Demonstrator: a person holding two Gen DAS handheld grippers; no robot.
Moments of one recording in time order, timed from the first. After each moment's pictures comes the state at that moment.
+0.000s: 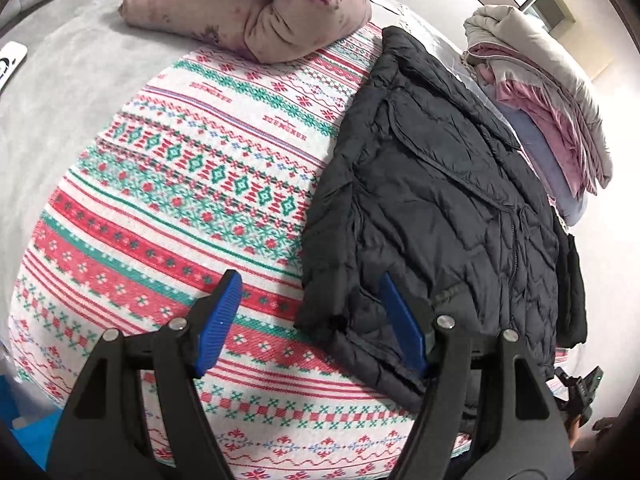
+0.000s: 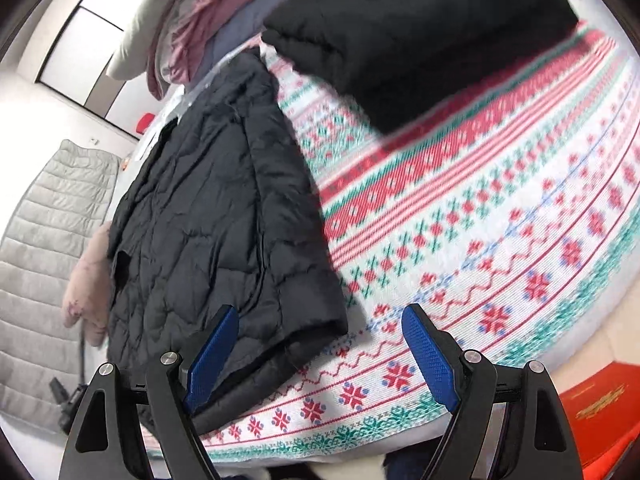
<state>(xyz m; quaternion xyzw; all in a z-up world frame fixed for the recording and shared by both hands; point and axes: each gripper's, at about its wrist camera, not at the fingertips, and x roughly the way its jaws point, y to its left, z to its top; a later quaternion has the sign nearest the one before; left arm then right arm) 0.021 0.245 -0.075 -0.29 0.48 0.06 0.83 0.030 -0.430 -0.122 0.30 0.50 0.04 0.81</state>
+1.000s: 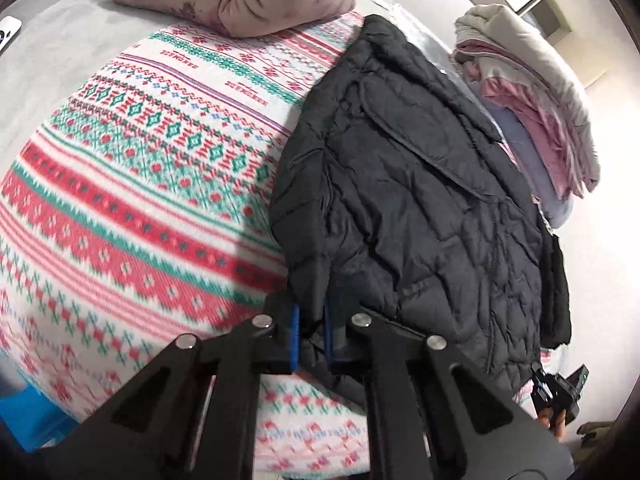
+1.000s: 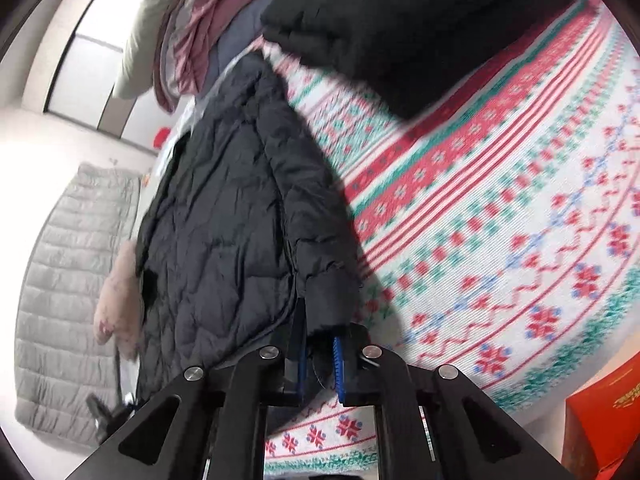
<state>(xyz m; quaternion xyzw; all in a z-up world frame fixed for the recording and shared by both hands) 0.016 0.208 -0.080 -0.31 0.47 0.04 0.82 0.039 -0.435 -0.126 0.36 0.47 0.05 0.80</state>
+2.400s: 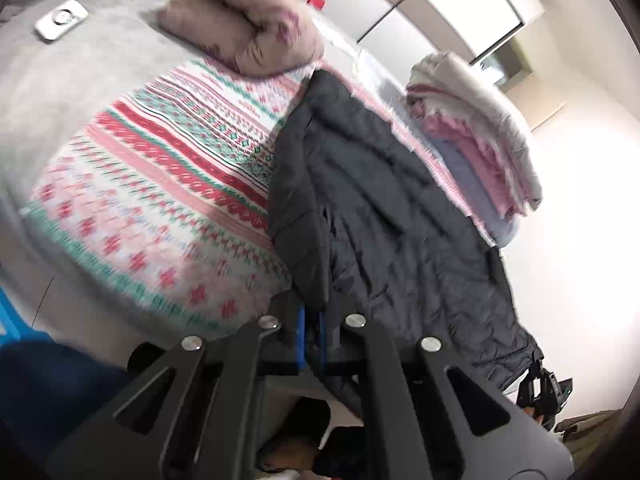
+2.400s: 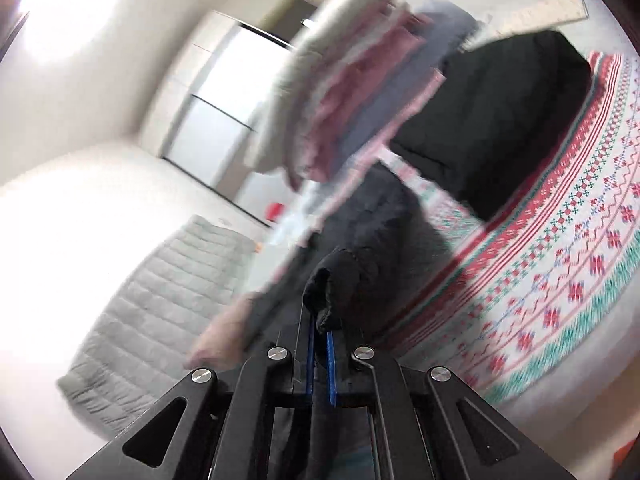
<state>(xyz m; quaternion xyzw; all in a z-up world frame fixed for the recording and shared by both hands) -0.128 0.204 -0.013 -0.37 0.37 0.02 0.86 -0.093 -0.437 -0.037 0.41 0.21 0.20 0.86</state>
